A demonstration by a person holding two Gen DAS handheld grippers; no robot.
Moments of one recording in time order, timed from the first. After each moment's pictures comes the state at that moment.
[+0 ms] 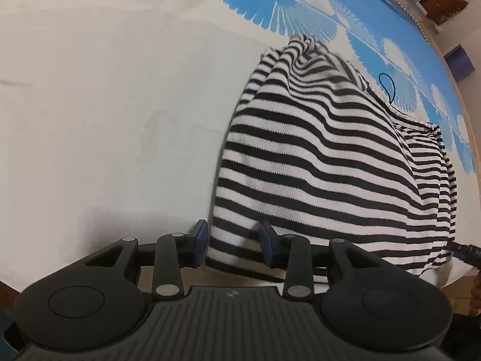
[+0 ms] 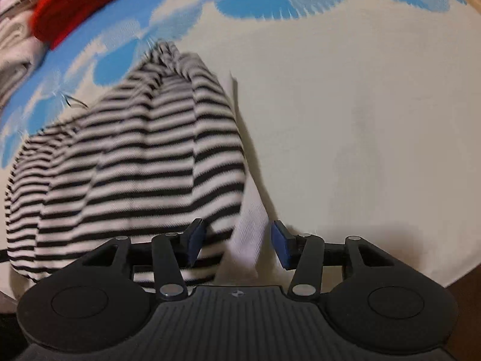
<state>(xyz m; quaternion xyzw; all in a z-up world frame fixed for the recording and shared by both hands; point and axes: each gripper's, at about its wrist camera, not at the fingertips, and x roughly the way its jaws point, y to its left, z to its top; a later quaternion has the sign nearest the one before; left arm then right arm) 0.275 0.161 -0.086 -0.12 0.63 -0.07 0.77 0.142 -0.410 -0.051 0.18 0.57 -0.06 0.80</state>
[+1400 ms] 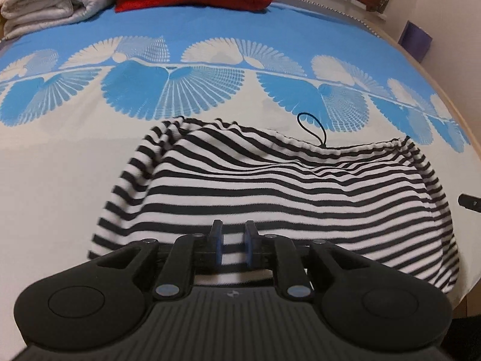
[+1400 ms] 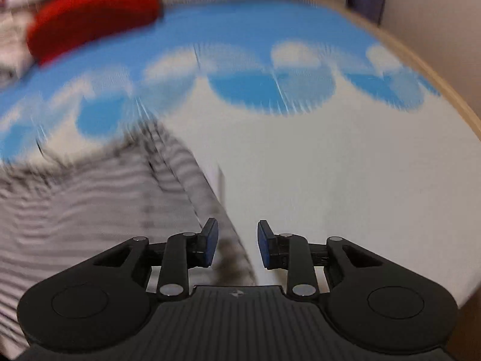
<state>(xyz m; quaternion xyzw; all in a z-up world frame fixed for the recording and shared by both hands) 0.305 0.016 -0.061 -0.01 0.50 -0.11 0.86 0.167 -0.379 -0.014 0.07 0.45 -0.12 0.88</state>
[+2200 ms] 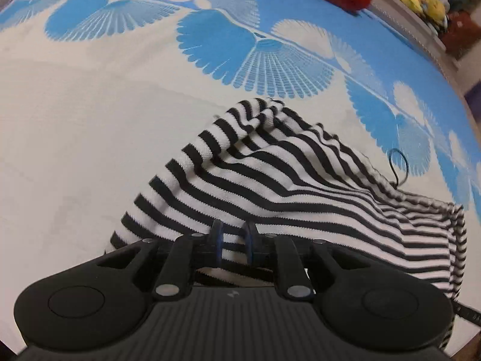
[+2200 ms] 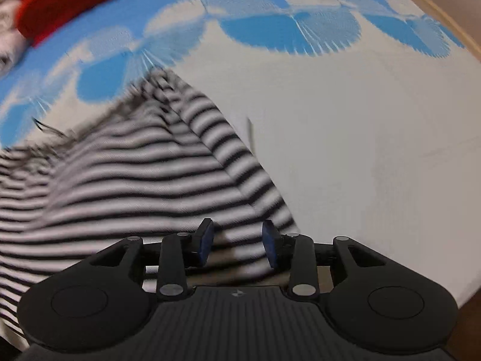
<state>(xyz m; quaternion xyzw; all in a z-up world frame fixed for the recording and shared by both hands) 0.341 0.068 -0.092 -0.14 0.55 0.01 0.82 0.191 -0.377 -0.058 0.11 0.55 -0.12 0.82</state>
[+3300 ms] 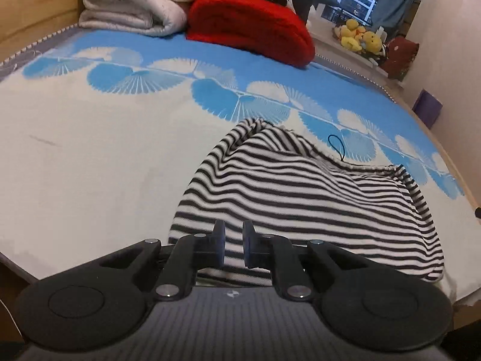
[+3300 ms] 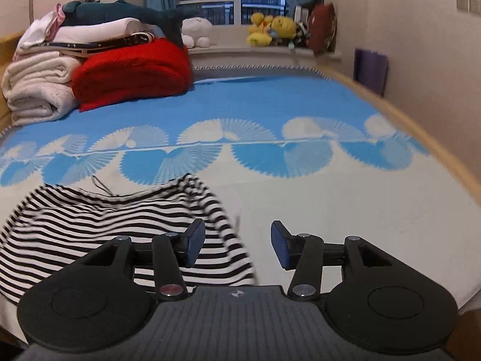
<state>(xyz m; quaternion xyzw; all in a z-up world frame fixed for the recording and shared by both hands) 0.150 0.122 -0.031 -0.09 0.41 -0.06 0.90 0.075 -0.366 0.047 0.01 0.33 -0.09 0.94</state>
